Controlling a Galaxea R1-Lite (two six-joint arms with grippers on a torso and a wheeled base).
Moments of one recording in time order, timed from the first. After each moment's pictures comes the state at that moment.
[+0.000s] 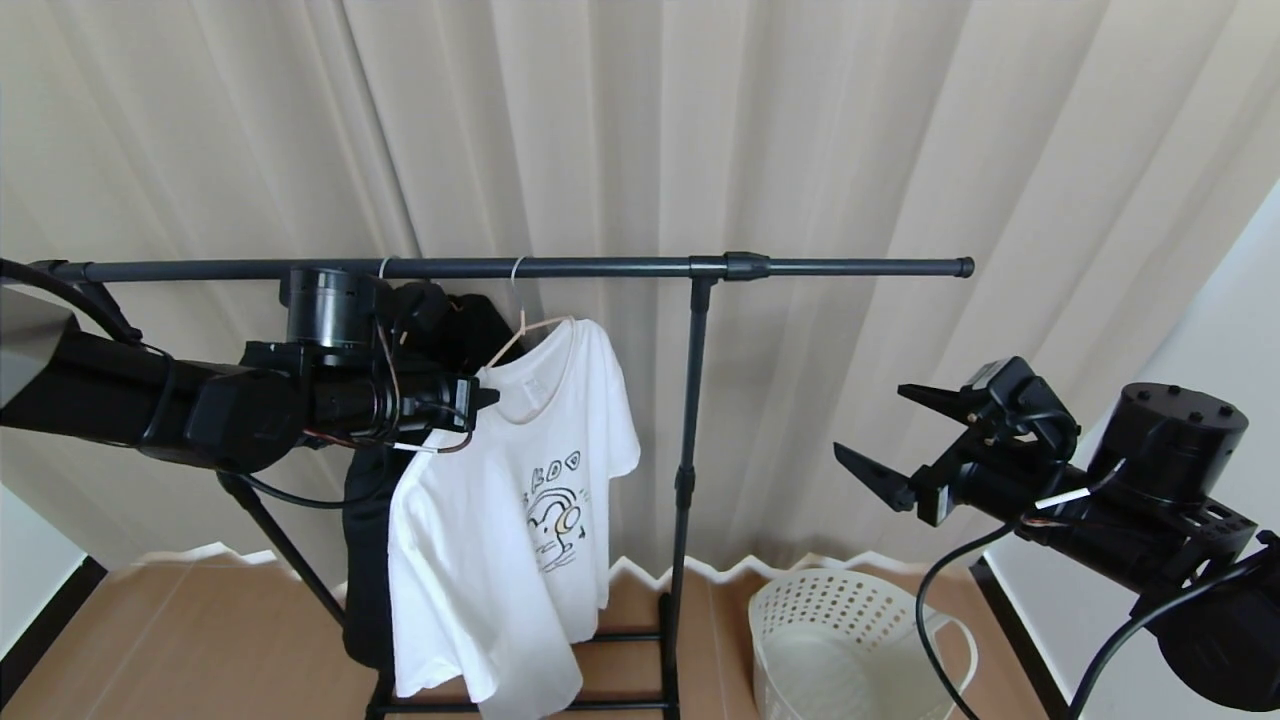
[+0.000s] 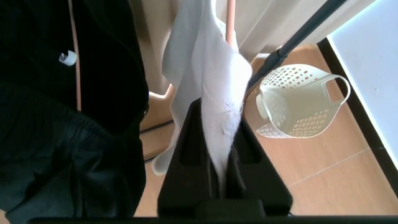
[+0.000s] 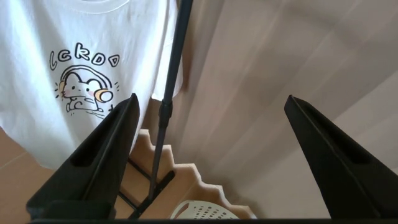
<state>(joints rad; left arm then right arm) -0.20 1.96 -1.15 -0.29 -0.19 0.03 0.21 1.86 -0.45 -1.29 0.36 -0.28</state>
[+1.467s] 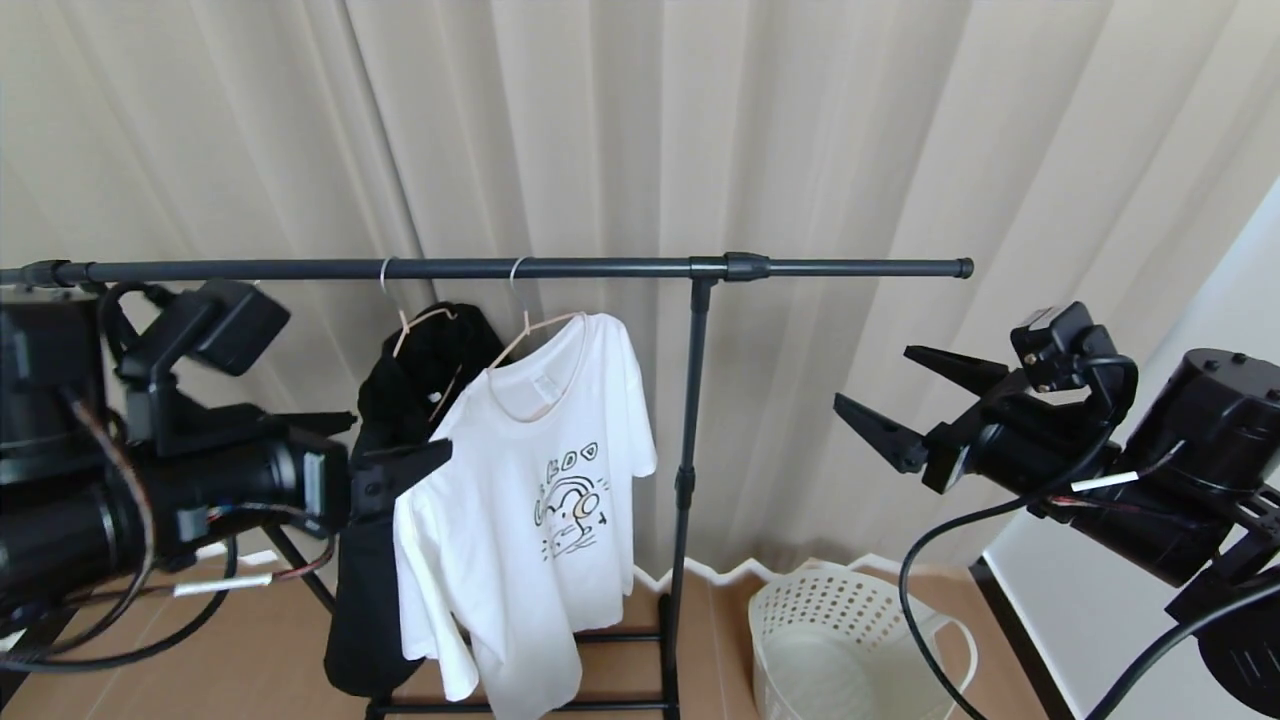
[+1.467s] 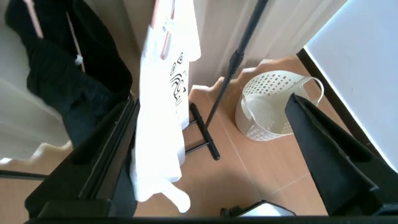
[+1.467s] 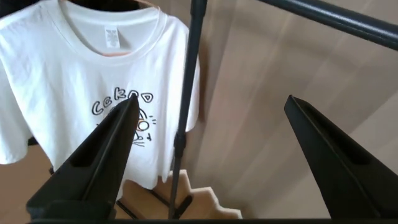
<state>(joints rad) -0.30 1.30 -0.64 -0.28 -0.13 0.03 0.28 1.73 -0.48 -1.27 0.31 -0.09</state>
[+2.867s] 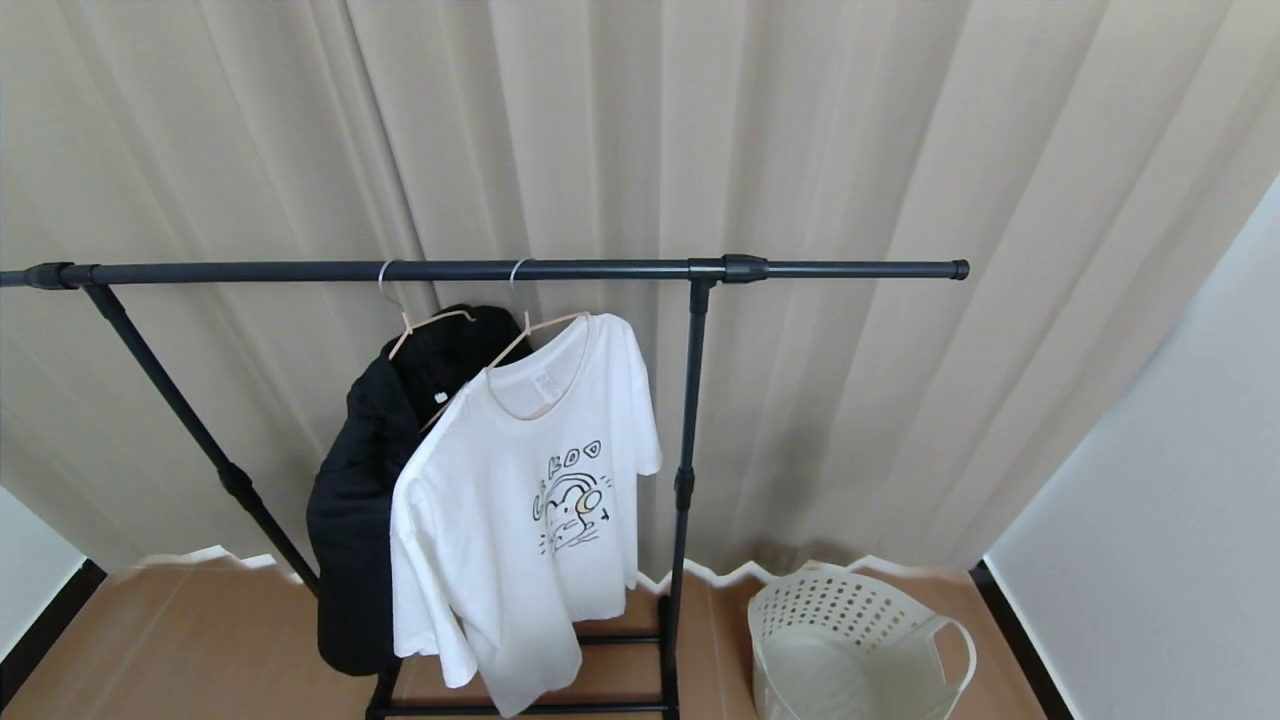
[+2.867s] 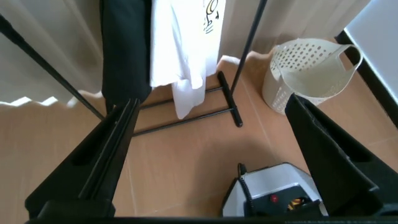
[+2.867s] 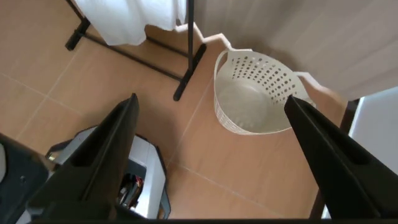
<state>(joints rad) -0.23 0.35 0.00 -0.01 -0.01 0.02 0.47 0.62 -0.01 -0.07 -0.06 0.02</state>
